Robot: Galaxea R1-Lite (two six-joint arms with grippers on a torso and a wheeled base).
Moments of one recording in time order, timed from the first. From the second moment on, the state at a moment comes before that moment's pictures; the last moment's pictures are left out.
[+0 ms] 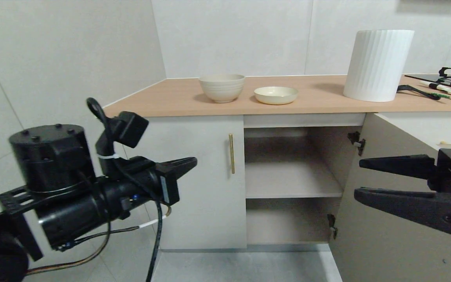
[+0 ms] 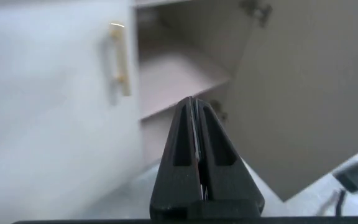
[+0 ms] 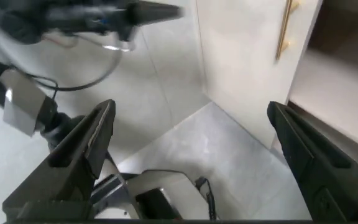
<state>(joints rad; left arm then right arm) -0.49 1.51 -0.61 -0.74 -0.15 -0.14 0.60 1.18 -0.85 -0.10 0.39 0.11</state>
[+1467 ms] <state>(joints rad) -0.34 1.19 -0.78 -0.39 -0.23 -0.28 0.60 1.26 -1.04 0.15 0.08 0.21</state>
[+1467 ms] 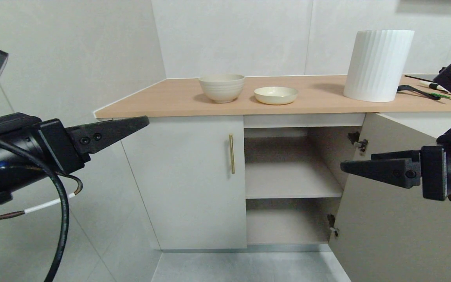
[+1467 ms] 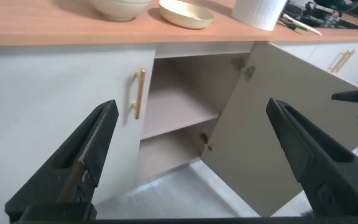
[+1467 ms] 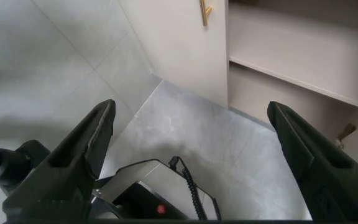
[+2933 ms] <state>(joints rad) -0.34 1.20 -0.78 -0.39 -0.25 -0.29 0.60 1.22 -0.97 0.12 0.18 0.20</state>
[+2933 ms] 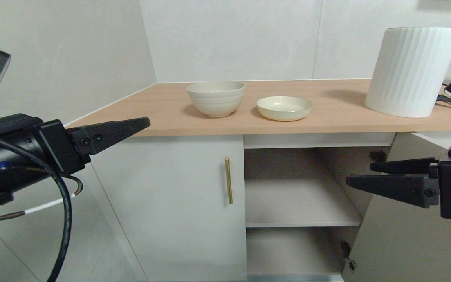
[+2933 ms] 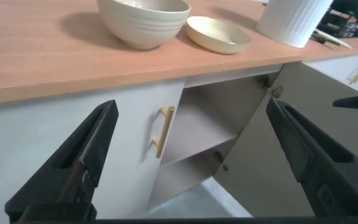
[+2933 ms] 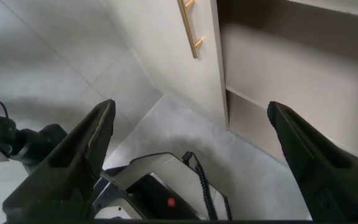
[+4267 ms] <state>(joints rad) -0.34 1.32 -0.77 -0.39 -0.25 -0.29 0.53 1.29 -0.97 0.06 0.18 0.20</state>
